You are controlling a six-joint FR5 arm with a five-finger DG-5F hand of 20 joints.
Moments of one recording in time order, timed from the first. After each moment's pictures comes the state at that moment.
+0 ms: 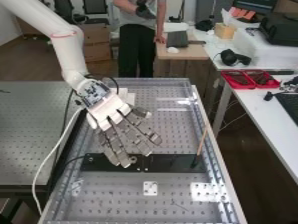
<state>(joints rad) 1.79 -1.98 -1.93 -2.33 -0.41 -0.44</state>
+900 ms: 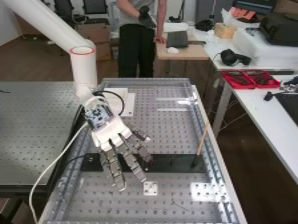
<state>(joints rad) 1.80 -2.15 -1.85 -2.40 -0.31 -0.30</state>
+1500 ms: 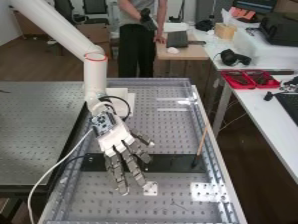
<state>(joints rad) 1.81 -2.25 -1.76 -2.48 -0.23 -0.14</state>
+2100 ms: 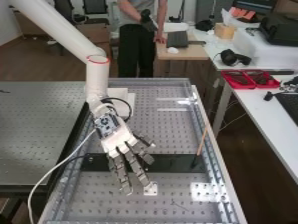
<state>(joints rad) 1.82 -2.27 -1.75 -2.48 -0.25 -0.14</state>
